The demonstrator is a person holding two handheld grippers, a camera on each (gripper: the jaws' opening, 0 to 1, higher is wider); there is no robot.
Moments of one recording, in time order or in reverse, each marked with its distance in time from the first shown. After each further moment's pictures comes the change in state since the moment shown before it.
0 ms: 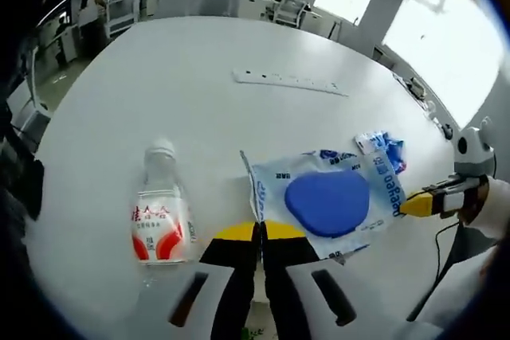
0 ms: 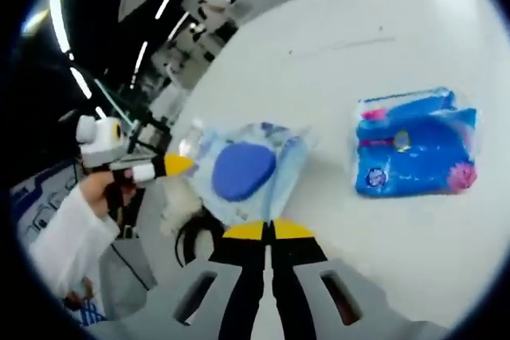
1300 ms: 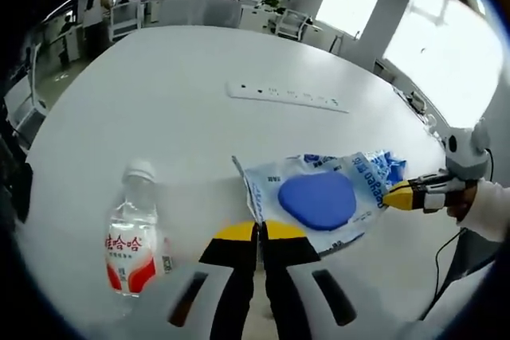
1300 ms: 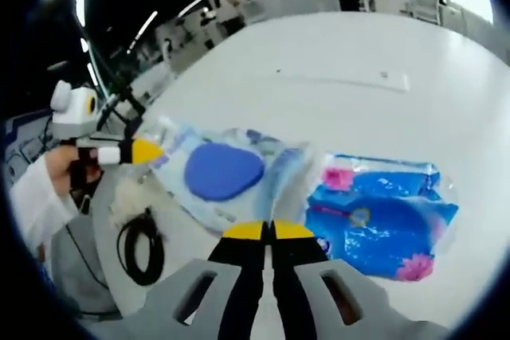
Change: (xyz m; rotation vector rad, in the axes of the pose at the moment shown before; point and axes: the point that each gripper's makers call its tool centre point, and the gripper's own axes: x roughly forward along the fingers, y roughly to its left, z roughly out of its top) left arm 0.036 -0.009 0.004 -0.040 -0.010 -0.015; right arm 0.023 -0.060 0.023 -0.150 0.014 -0.125
